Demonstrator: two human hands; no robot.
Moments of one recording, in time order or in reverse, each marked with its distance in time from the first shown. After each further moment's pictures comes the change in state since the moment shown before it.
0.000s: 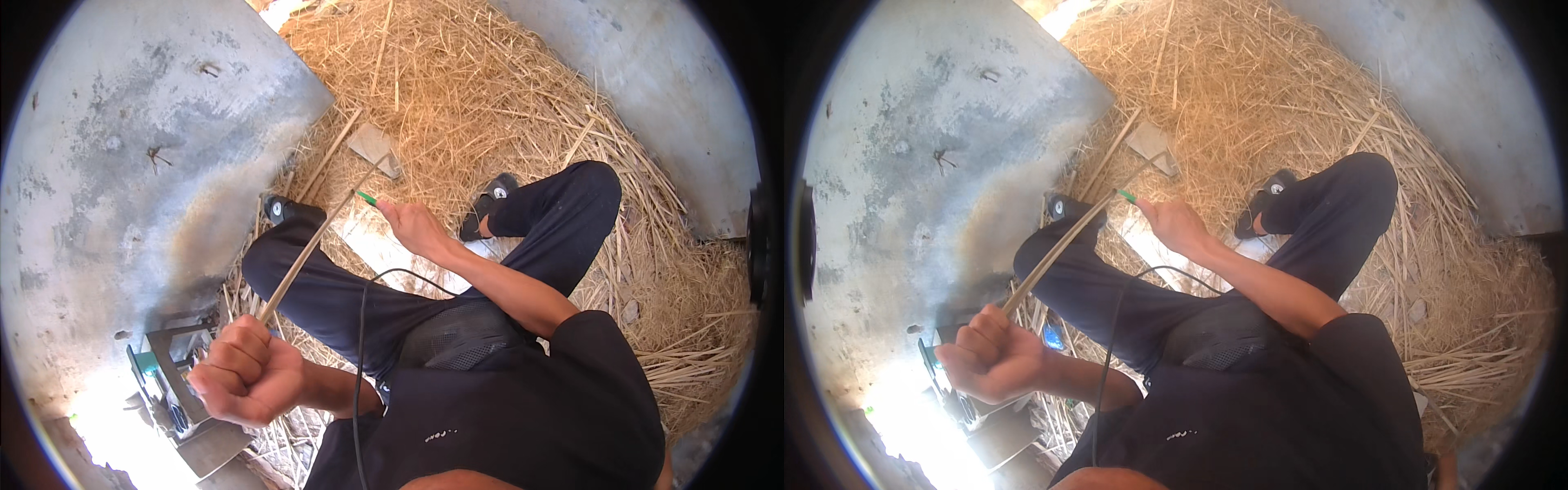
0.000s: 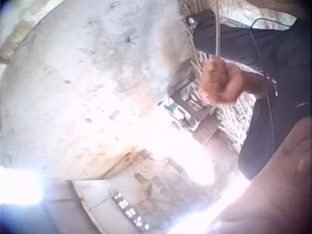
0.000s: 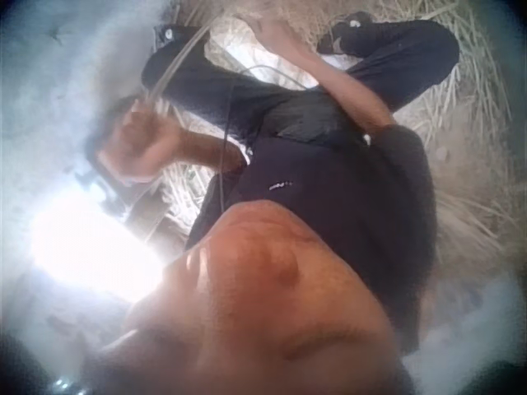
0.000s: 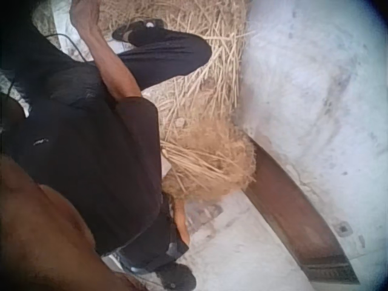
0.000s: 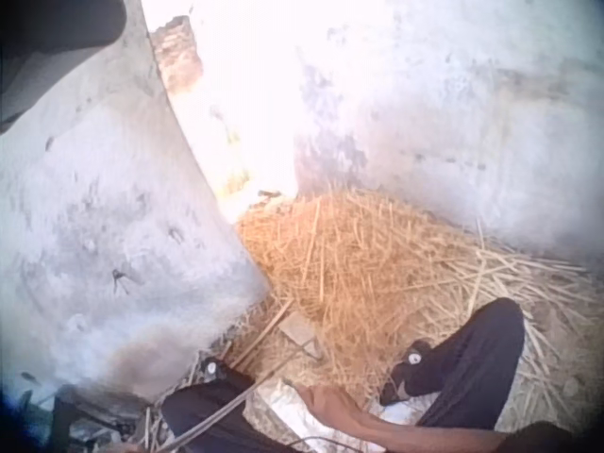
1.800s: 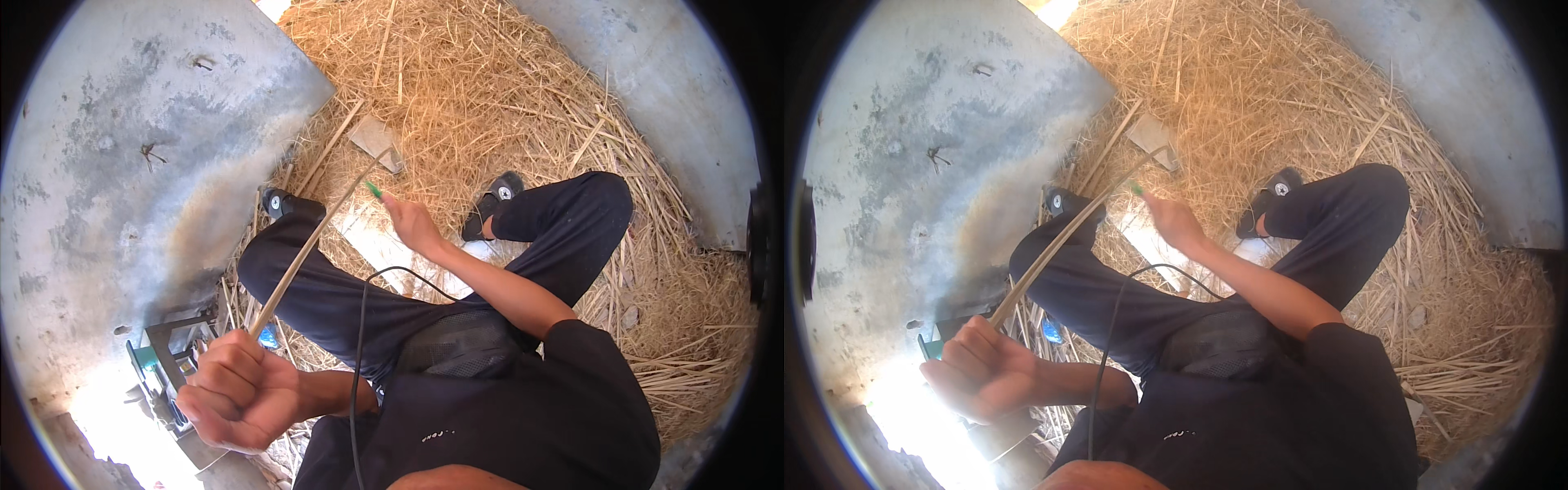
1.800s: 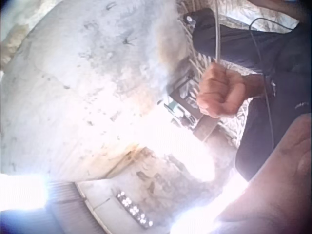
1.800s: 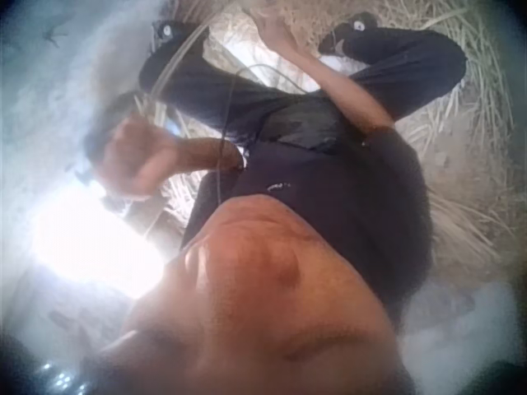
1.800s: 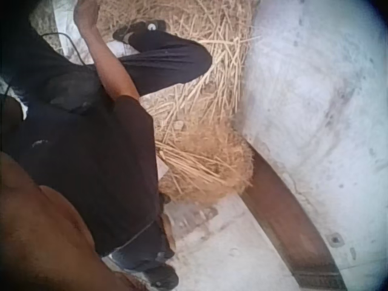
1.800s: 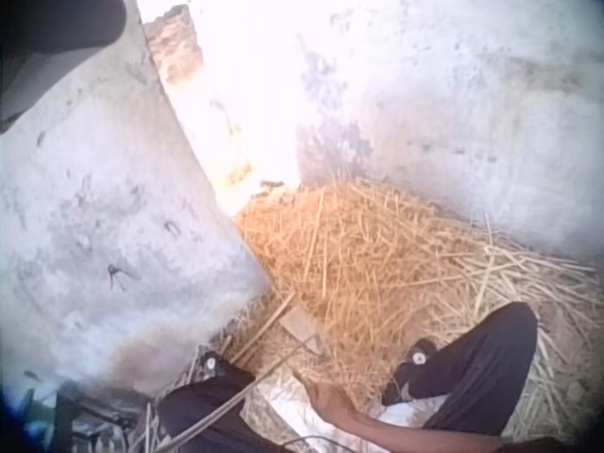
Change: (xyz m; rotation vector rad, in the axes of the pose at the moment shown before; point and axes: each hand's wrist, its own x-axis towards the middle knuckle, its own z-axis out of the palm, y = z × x) left_hand 0.004 -0.008 0.023 0.075 0.013 0.008; right_hand 0.015 0.047 0.025 -0.025 0.136 -0.037
